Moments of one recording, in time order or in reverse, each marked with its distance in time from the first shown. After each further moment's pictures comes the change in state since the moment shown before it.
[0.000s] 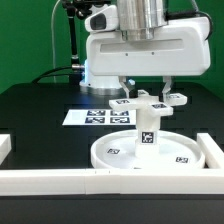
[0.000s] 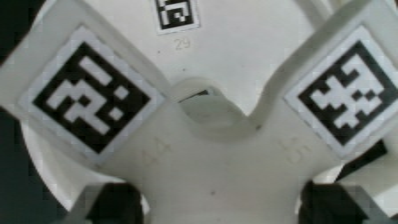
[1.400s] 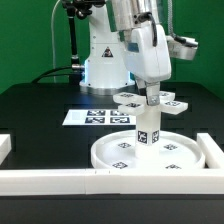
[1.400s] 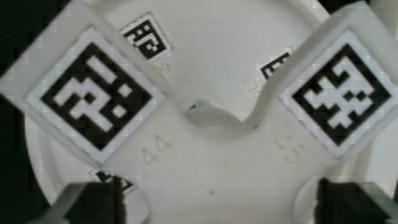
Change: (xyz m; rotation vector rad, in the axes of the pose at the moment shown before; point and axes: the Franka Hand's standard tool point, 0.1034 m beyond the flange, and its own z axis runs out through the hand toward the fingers) arm 0.000 -0.001 0.000 0.088 -0.014 0.815
